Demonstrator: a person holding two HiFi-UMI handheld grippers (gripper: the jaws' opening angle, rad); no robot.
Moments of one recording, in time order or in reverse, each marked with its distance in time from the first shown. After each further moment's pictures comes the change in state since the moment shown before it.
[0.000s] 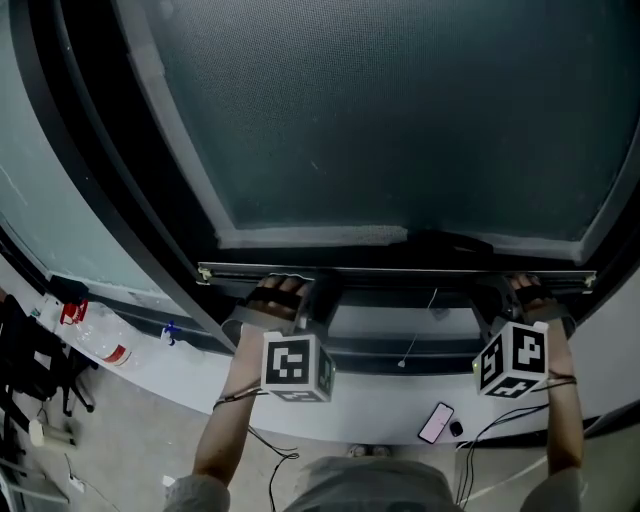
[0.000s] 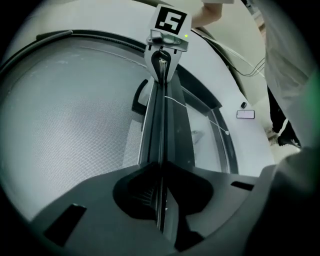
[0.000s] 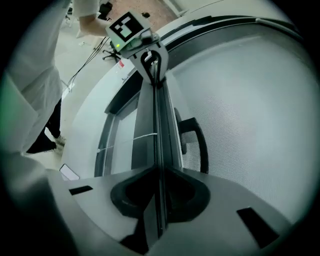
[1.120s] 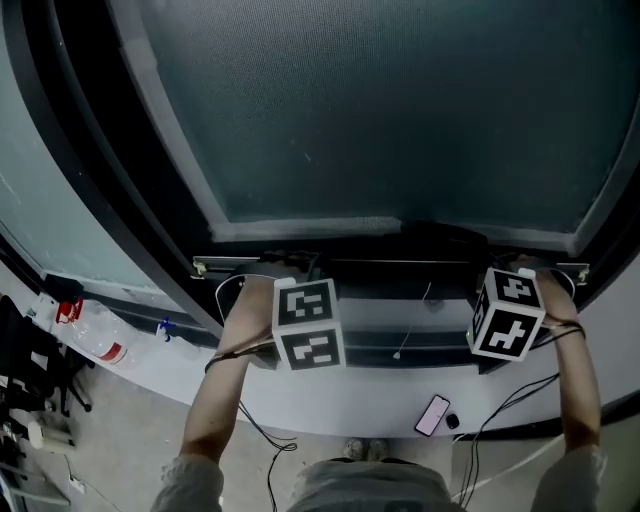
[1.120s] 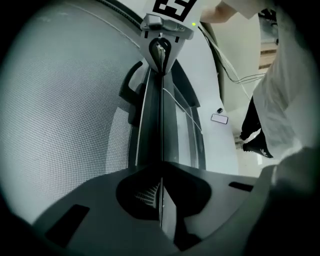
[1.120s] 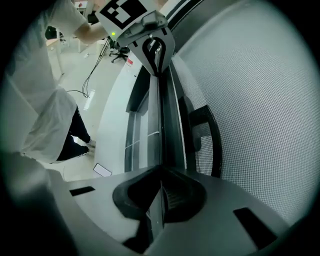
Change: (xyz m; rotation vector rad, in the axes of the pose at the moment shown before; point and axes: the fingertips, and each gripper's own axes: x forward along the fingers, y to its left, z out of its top) left arm 0.008 -0.006 -0.003 -0.052 0.156 -0.366; right arm 0.005 0.006 0.003 0.050 0.119 0.365
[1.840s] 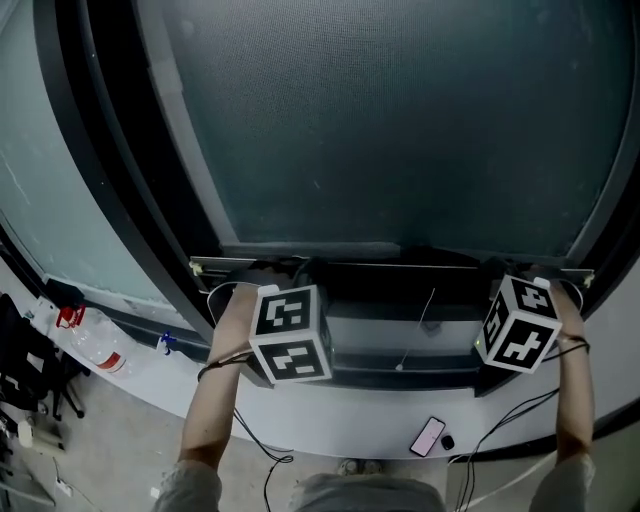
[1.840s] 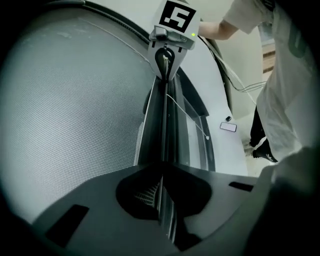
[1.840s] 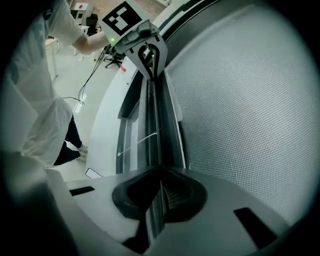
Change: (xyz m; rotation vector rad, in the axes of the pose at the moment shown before) left arm -0.045 0.033 0.007 -0.029 -0.102 0.123; right arm -0.046 -0.029 0.007 0.029 -0.064 -0.118
